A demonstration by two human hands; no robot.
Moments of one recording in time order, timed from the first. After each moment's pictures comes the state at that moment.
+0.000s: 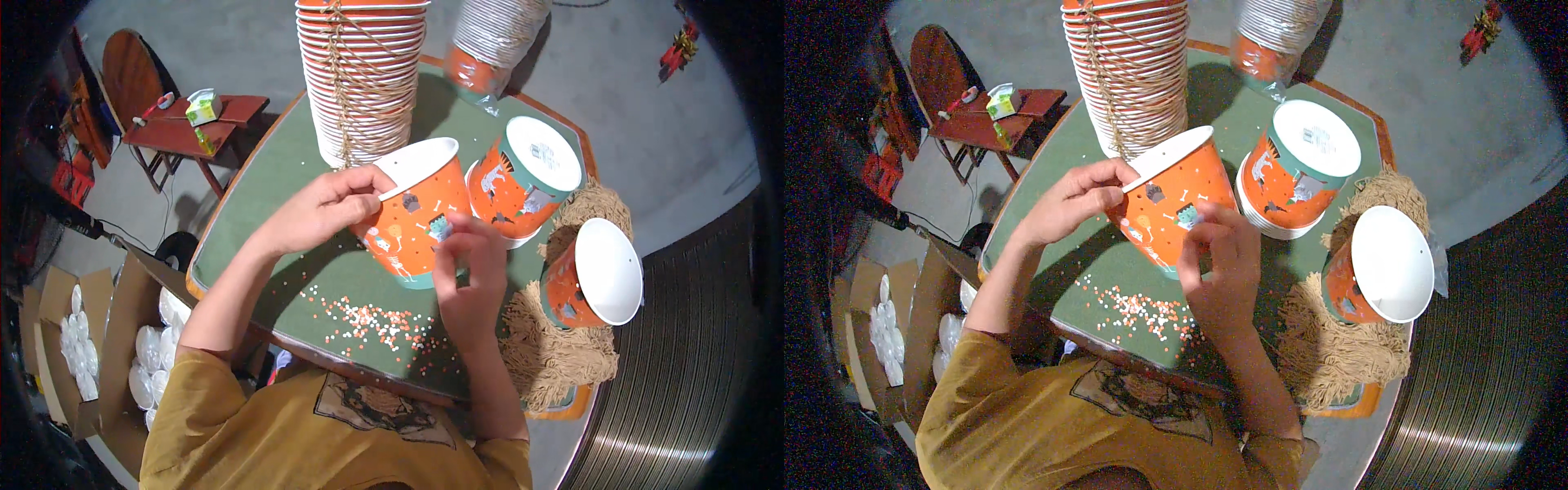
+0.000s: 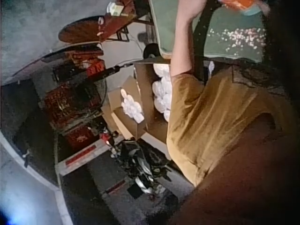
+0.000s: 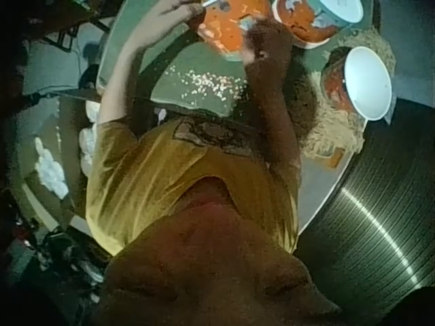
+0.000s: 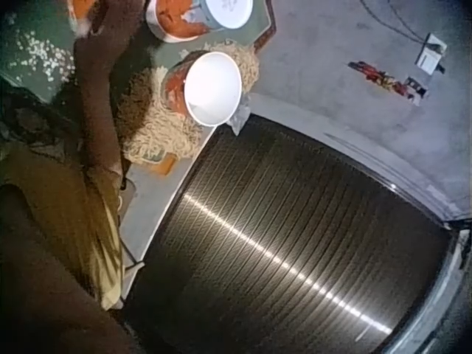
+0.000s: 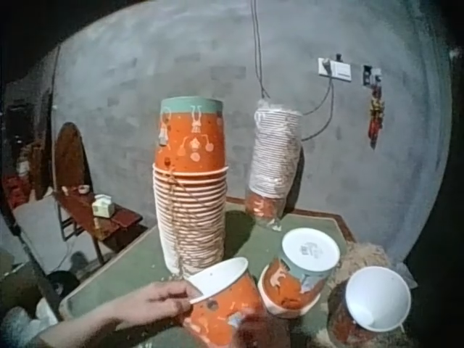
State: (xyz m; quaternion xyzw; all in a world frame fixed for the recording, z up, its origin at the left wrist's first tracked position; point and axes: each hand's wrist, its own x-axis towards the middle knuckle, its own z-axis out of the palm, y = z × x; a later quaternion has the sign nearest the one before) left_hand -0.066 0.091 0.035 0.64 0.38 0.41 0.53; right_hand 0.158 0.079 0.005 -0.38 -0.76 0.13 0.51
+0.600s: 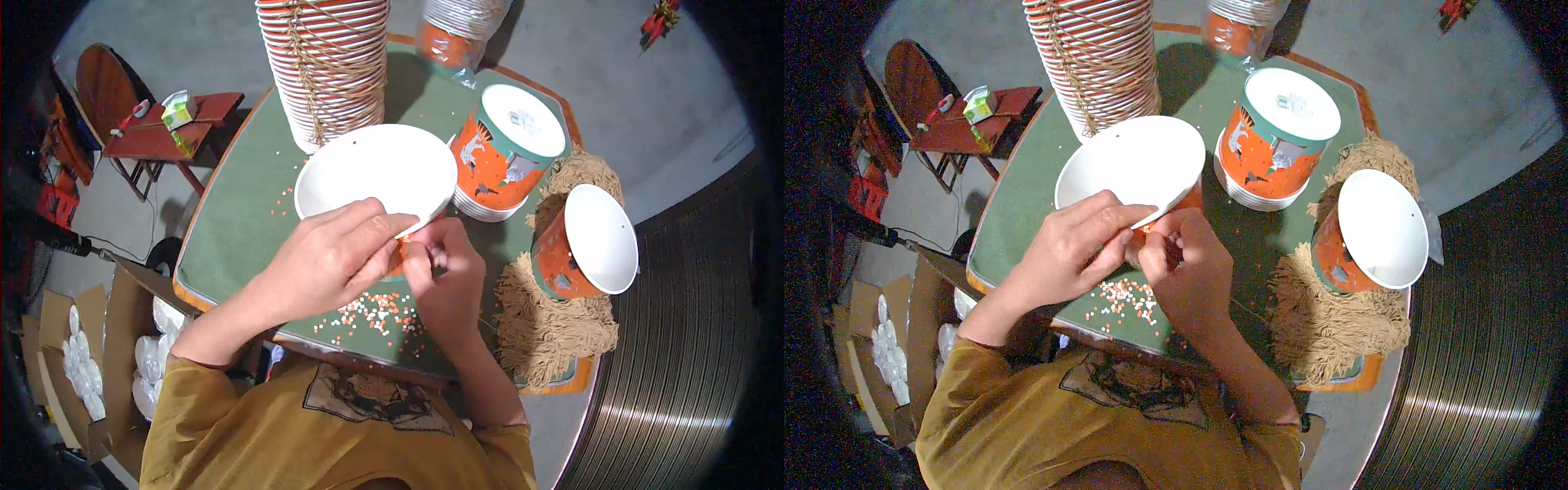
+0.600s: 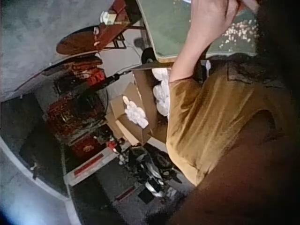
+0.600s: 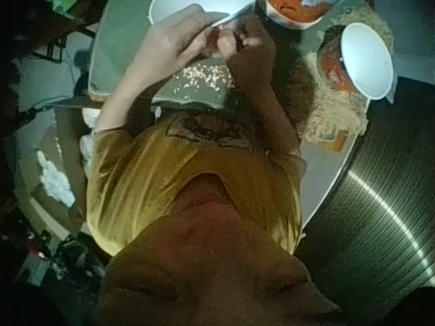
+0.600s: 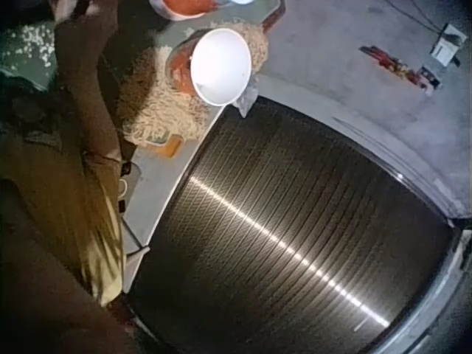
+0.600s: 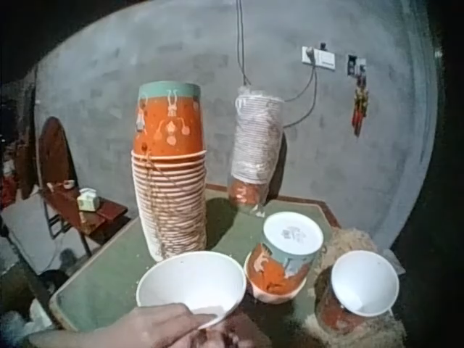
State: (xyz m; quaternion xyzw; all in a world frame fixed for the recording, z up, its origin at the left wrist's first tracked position) left_hand -0.014 0.044 0.050 0.83 0.41 0.35 0.11; right_hand 0.151 0.053 0.014 -0.47 -0.67 0.31 0.49
